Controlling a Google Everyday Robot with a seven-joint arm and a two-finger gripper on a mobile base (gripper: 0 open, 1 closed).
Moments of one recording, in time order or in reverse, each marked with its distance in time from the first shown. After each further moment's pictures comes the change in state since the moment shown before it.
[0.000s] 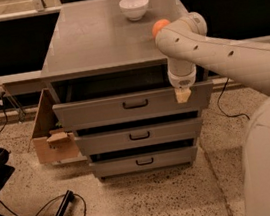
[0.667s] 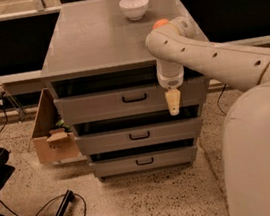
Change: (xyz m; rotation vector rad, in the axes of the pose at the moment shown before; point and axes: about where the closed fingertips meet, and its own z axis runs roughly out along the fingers) arm -0.042 -0.022 0.014 0.021 -0.052 -0.071
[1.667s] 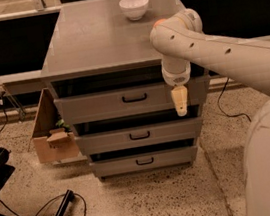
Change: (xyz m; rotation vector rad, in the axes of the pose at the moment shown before) arm 0.016 0.013 -0.033 0.025 0.023 -0.007
